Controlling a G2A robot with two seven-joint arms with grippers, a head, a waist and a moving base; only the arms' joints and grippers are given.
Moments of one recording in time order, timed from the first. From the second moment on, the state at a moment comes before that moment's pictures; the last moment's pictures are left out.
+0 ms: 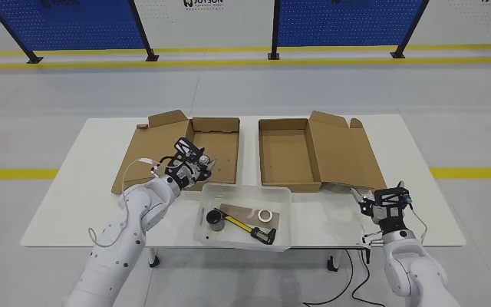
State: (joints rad) left arm 1.16 -1.12 -1.24 -1.47 1.33 -0.41 -0.18; right arm -1.73 -1.15 1.60 -1.80 -1.33 0.00 0.00
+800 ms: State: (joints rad) left arm 0.99 -1.21 -1.01 -1.21 1.35 -0.25 -0.07; right arm -1.73 -1.15 1.60 -1.80 -1.33 0.00 0.00
